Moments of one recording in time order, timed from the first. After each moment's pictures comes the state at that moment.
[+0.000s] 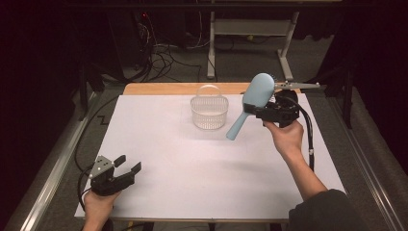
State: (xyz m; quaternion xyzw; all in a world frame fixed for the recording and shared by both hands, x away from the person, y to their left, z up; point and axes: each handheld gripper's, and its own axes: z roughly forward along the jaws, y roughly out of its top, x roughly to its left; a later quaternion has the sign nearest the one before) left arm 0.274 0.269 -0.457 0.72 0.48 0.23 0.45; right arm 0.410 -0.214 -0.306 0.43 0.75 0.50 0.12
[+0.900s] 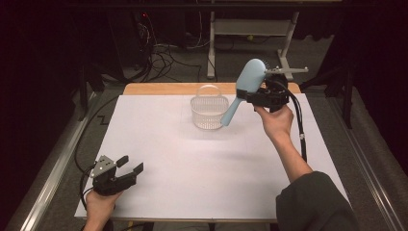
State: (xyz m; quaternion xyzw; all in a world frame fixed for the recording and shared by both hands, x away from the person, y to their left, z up) left arm 0.276 0.266 -0.459 0.72 0.48 0.21 0.46; right arm 0.443 -0.192 -0.291 0.44 0.74 0.50 0.14
